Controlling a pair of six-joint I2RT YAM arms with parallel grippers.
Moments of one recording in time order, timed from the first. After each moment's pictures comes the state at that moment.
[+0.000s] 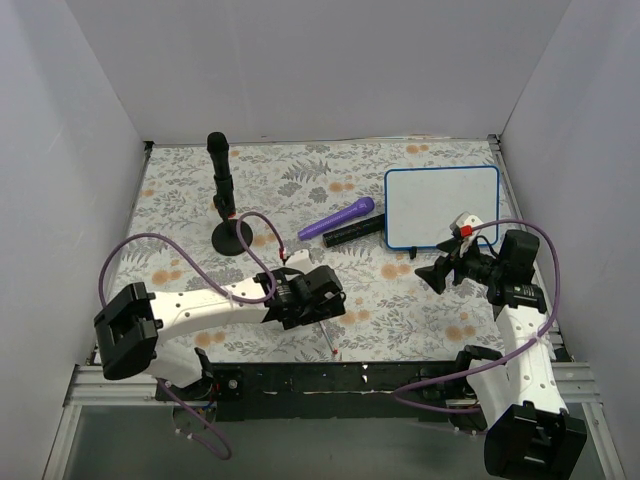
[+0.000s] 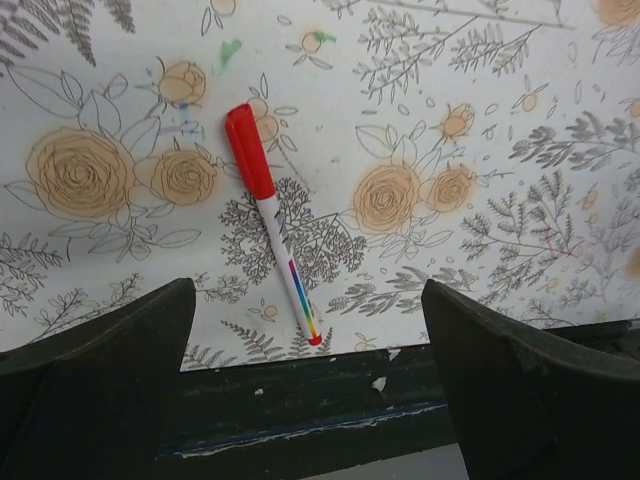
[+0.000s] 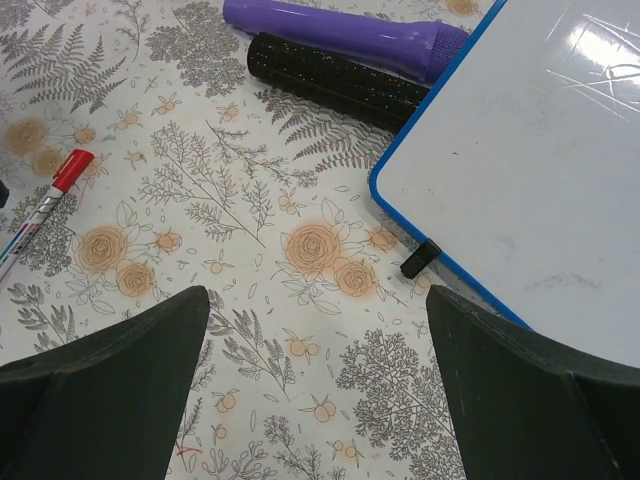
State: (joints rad) left arm -1.13 1.39 0.94 -0.64 -0.32 -1.29; right arm -0.17 0.79 0.54 -0.35 -0.98 -0.48
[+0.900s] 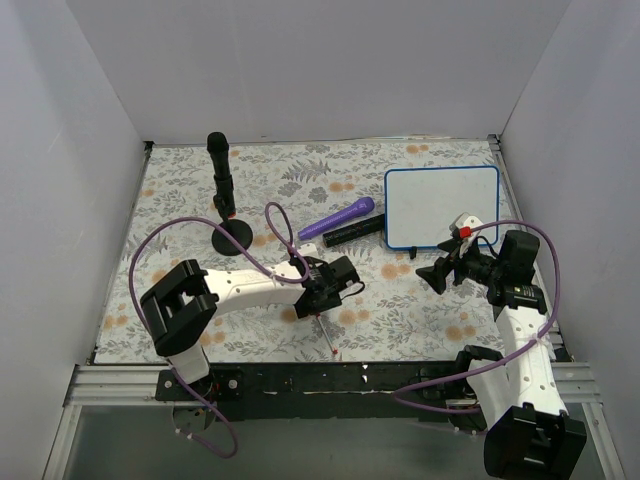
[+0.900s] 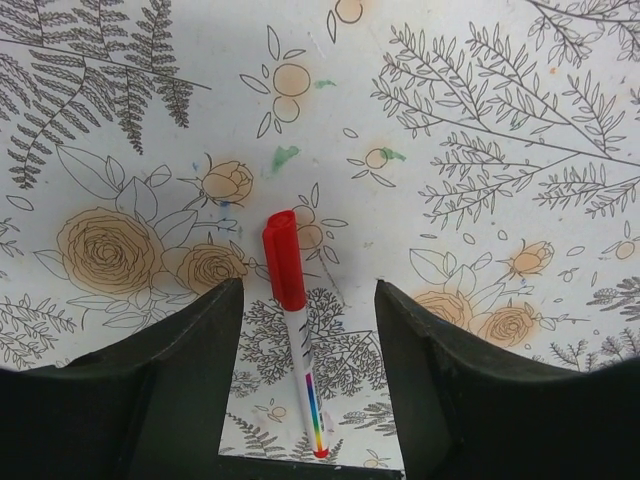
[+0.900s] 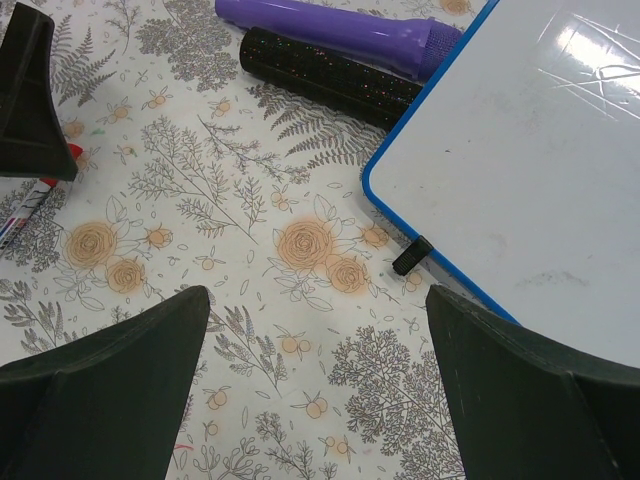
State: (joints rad) left arm -1.09 1.69 1.10 -0.76 -0.41 -1.36; right arm -0.17 0.78 0.54 -0.35 -0.96 -0.50
